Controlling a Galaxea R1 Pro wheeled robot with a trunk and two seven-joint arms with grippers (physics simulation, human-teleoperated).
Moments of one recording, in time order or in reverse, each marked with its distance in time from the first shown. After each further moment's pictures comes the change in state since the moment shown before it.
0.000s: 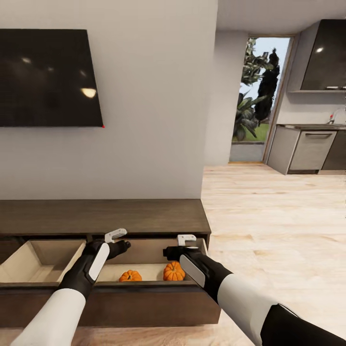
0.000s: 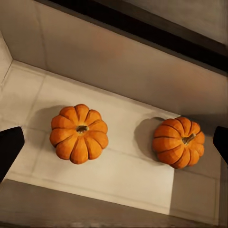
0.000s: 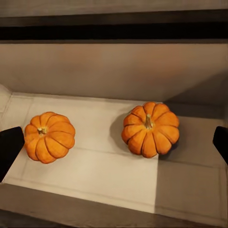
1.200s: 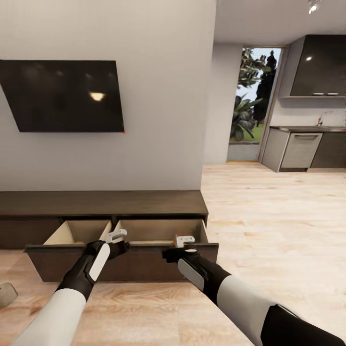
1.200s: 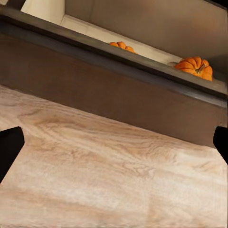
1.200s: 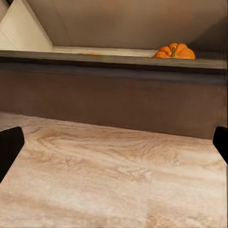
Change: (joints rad) left arm 0.000 -0.001 -0.006 0.007 -0.010 -0.003 0.003; right arm 0.000 0.000 0.084 0.007 -0.039 -0.037 -0.017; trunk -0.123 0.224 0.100
